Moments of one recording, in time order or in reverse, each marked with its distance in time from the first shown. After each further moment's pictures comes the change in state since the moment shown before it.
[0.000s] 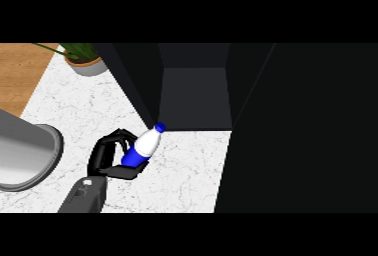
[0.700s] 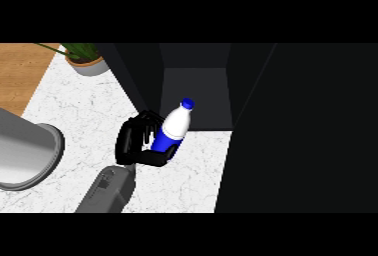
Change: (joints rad) left arm 0.027 -0.070 -0.363 -0.376 0.369 0.162 0.281; right arm 0.033 -0.019 0.007 0.000 -0.002 -0.008 -0.031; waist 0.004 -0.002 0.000
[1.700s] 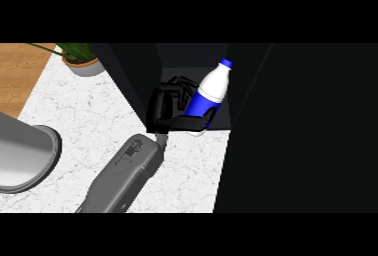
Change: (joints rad) left arm -0.290 -0.002 -0.235 -0.022 0.177 0.397 0.267; right arm 0.099 -0.029 0.014 -0.005 -0.009 0.006 -0.103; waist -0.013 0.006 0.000
